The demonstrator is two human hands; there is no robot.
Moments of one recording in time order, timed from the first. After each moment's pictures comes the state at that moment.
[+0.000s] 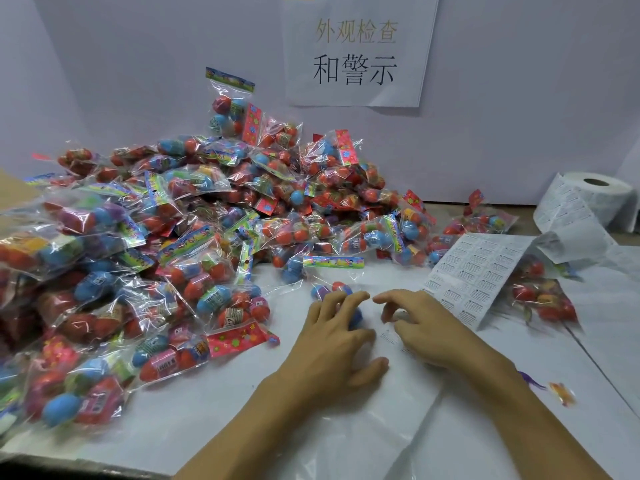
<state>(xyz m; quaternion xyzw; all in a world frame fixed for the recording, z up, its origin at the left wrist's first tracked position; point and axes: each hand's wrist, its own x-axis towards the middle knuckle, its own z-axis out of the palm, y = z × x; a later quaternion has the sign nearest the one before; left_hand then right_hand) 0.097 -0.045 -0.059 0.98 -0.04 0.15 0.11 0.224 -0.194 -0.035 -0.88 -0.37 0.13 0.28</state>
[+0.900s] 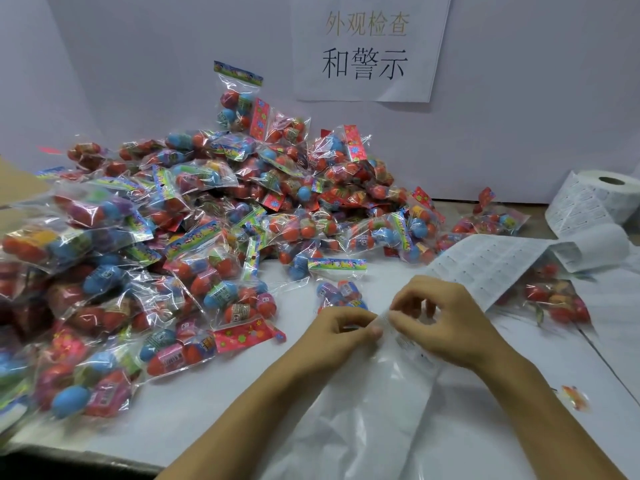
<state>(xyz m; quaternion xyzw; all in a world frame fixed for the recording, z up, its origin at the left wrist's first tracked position) 0.102 -0.042 -0.051 0.71 0.09 0.03 0.69 0.218 -0.206 -0.023 -0.77 -0.48 -0.02 0.41</state>
